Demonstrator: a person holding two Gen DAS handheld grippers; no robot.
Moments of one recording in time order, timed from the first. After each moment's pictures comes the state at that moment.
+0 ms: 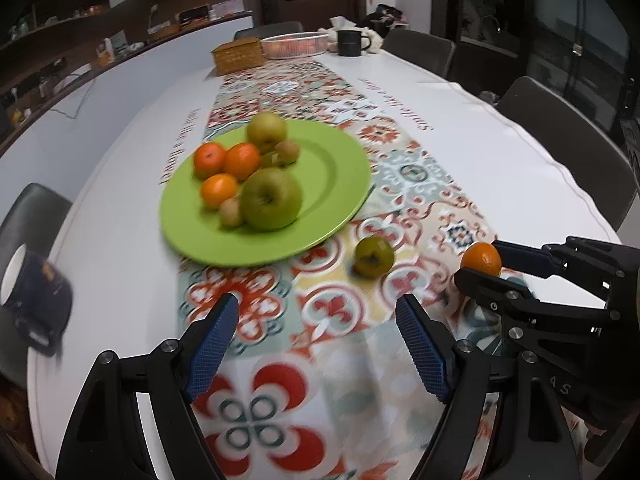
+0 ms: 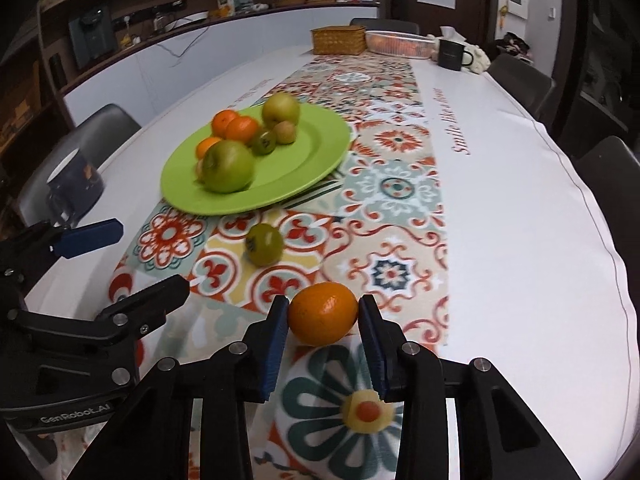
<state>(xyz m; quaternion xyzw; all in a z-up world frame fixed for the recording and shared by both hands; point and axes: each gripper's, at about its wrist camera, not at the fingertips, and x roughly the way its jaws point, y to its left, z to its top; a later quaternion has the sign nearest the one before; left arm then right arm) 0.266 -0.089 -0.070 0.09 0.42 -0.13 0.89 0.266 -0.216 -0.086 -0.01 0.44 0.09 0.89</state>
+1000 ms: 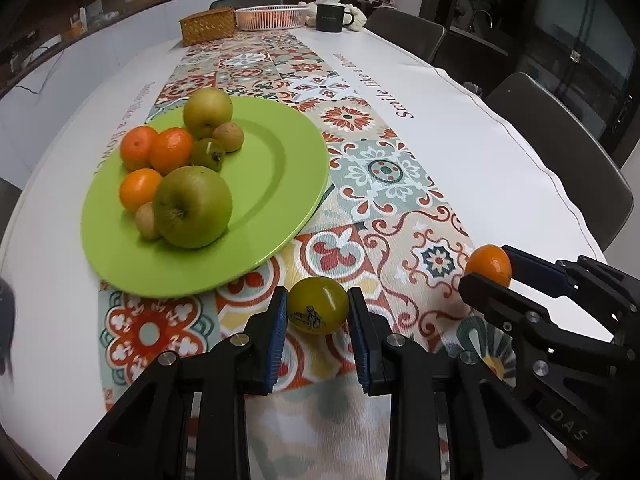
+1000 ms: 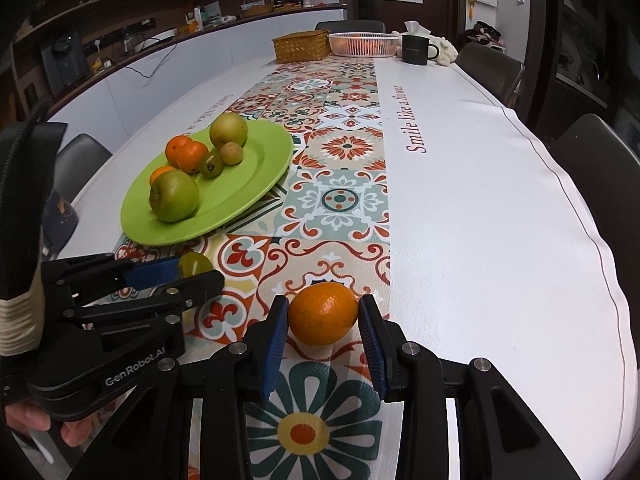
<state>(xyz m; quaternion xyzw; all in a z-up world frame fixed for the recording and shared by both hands) 0.304 -0.119 -0.089 0.05 0.47 -0.17 0.86 0.277 -0.250 -0.085 0.02 0.43 0.06 0.90</state>
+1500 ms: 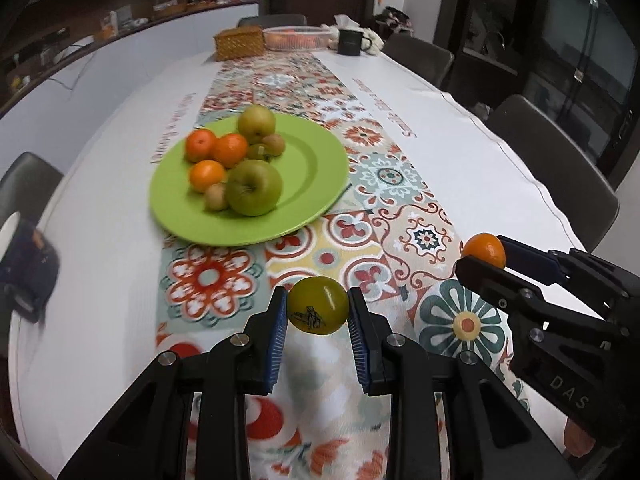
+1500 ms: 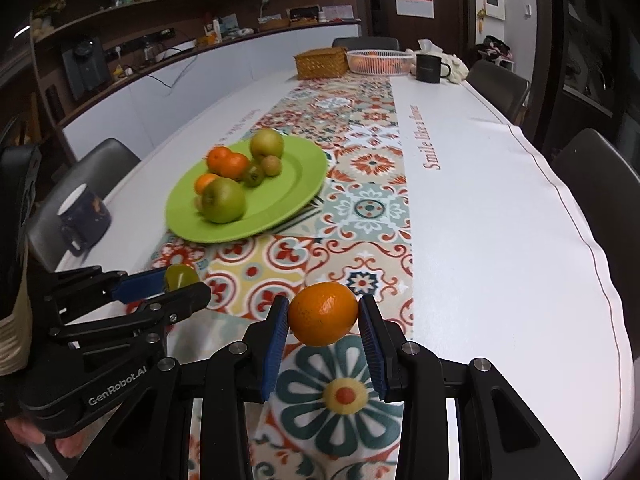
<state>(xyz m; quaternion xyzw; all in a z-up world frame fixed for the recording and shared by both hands) 0.244 -0.084 -0.051 0.04 0.44 -0.13 0.89 0.238 -0.228 -0.052 0.02 0.40 0.09 0.91</state>
